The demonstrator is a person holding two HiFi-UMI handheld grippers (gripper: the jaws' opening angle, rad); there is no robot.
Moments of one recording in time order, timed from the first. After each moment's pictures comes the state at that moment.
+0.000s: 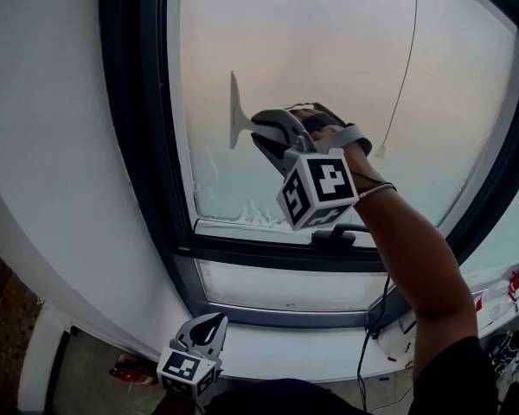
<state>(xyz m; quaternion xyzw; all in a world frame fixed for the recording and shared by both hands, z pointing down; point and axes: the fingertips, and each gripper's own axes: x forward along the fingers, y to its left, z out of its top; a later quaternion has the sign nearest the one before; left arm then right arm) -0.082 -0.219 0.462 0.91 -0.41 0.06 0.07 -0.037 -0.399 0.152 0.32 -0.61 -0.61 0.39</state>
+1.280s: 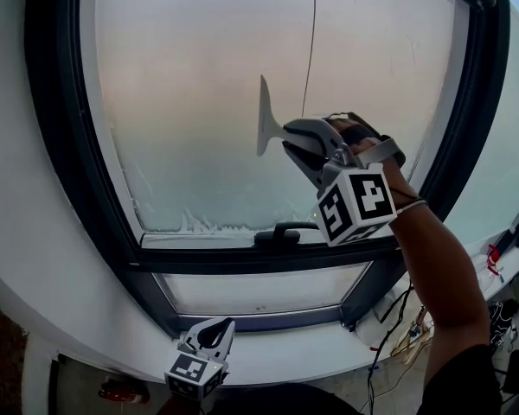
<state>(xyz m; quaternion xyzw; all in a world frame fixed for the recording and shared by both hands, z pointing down) 0.049 -0.208 0.462 0.95 -0.31 0.06 0.05 0.153 -0.338 0.131 0.39 -0.55 -0.58 0.46</state>
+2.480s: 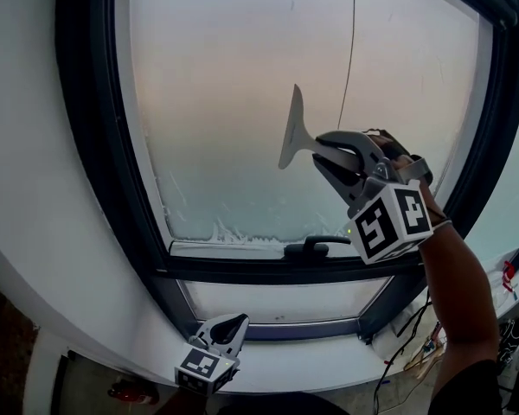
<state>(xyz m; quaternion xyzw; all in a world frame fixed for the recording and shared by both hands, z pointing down) 0.025 -0.232 0.434 0.95 -0.32 0.06 0.03 0.129 -0.324 0.115 0.39 -0.60 -0.57 0.41</state>
